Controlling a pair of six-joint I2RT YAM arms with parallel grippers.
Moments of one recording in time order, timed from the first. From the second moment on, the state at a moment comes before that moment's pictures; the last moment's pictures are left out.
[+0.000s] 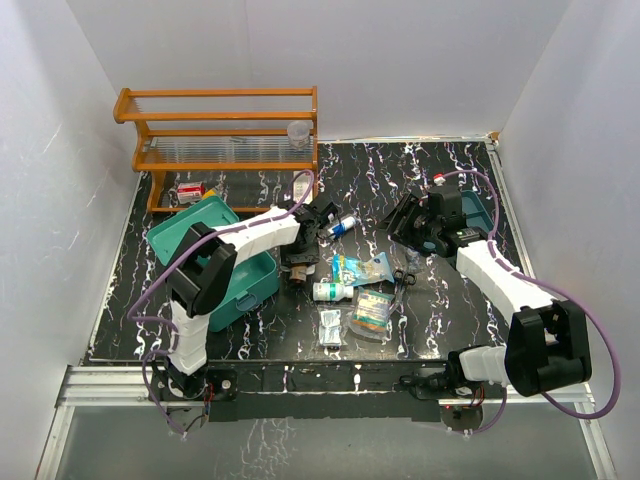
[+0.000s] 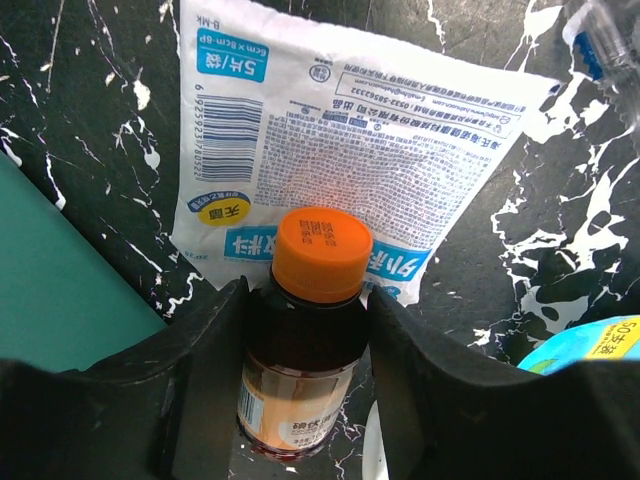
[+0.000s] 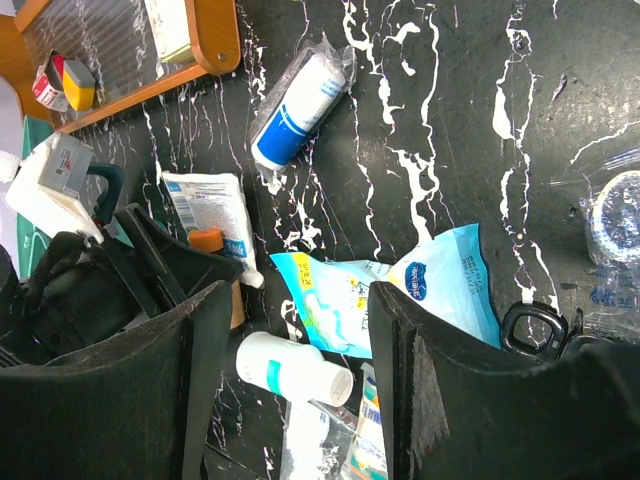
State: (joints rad) left arm -0.74 1.98 1.45 -0.86 -0.32 -0.81; right arm 0.21 1.29 0.83 -0.21 -0.28 0.73
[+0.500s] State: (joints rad) left arm -0.66 1.54 1.44 -0.82 -0.22 -0.76; right arm 0.22 1.29 0.83 -0.20 -0.28 0.74
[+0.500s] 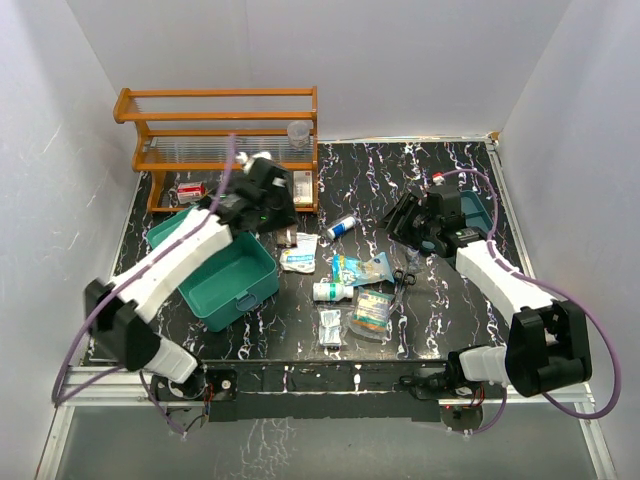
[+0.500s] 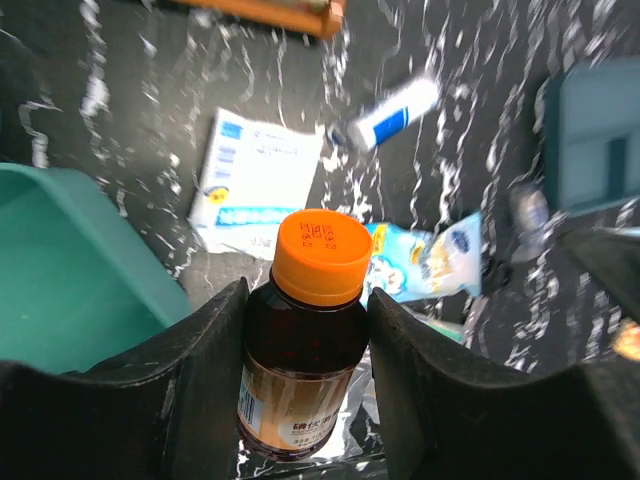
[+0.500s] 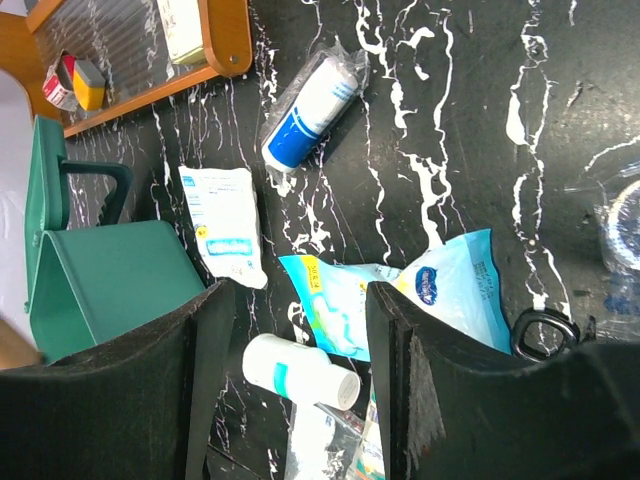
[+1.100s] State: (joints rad) left arm -0.44 1.08 0.96 -0.86 -0.29 -0.97; right arm 0.28 1.39 0.86 -0.16 -0.28 0.77
